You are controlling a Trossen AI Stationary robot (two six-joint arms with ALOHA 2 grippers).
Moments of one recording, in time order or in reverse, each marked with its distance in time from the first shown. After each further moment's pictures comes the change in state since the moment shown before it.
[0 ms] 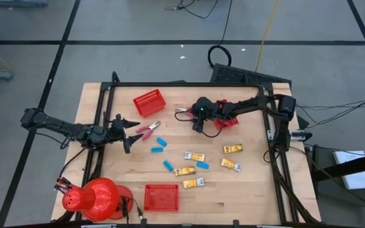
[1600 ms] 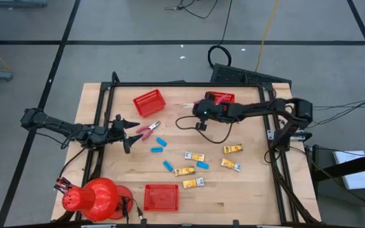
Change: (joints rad) left arm 0.000 0.000 0.000 -0.037 0.001 -0.023; right arm 0.112 -0.229 0.032 -0.233 0.362 -0.140
